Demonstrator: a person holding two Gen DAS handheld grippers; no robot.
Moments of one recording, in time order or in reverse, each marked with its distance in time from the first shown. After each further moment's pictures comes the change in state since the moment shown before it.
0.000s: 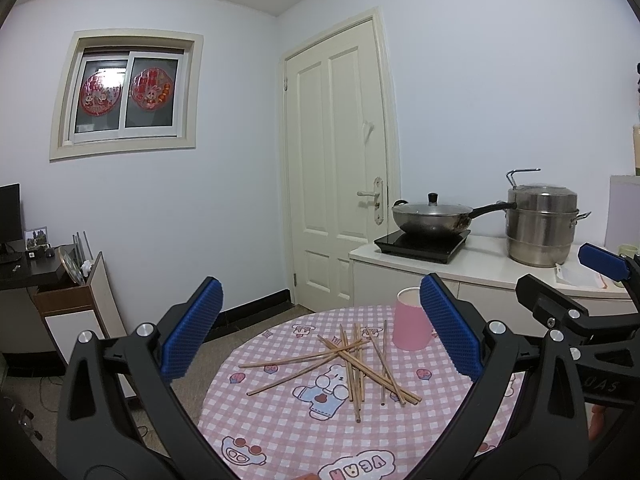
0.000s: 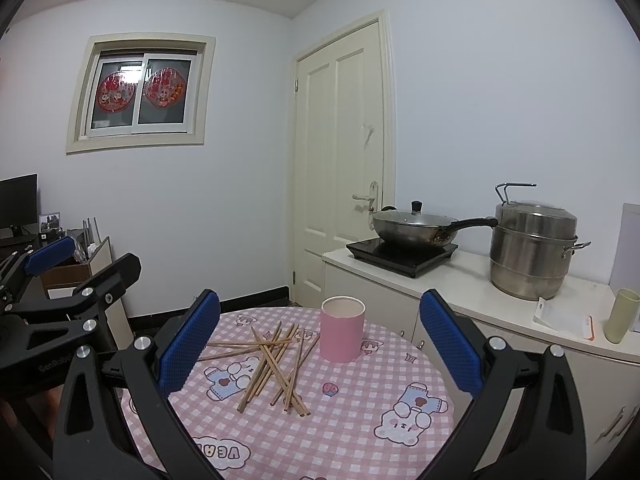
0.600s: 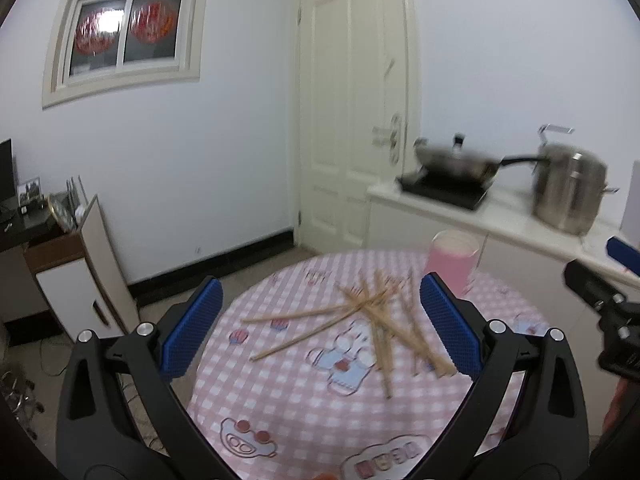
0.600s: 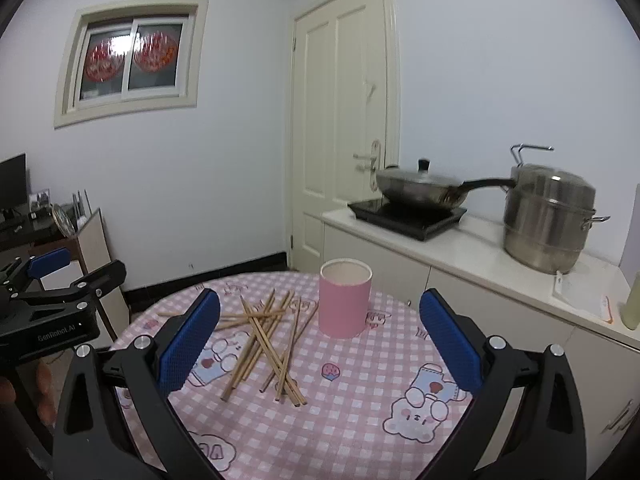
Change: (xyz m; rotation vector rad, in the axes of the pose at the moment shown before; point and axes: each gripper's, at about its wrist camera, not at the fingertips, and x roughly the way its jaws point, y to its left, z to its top) left arm 0.088 0.035 -0.039 -0.047 0.251 0.017; right arm 0.074 -0.001 -0.026 -0.005 0.152 -0.004
